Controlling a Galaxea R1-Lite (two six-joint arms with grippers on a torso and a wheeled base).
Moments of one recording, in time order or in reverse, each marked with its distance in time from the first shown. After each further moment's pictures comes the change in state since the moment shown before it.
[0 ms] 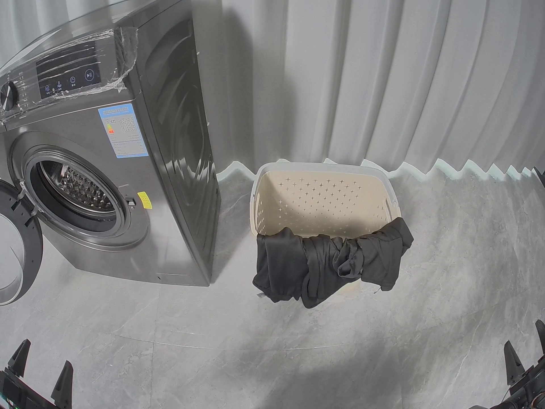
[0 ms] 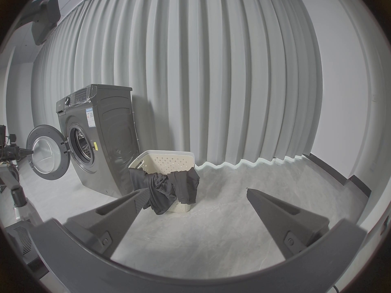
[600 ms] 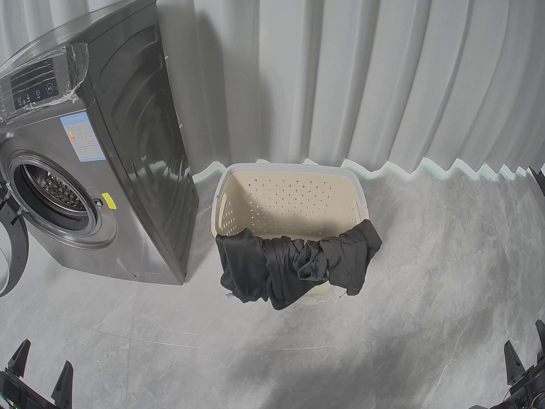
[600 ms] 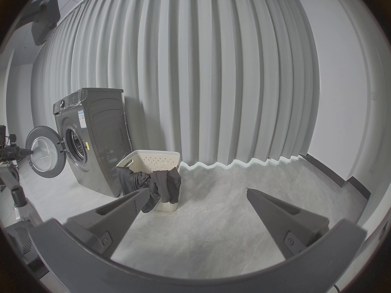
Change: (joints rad) left arm 0.000 0.000 0.000 0.000 0.000 0.001; right arm 0.000 0.000 0.000 0.000 0.000 0.000
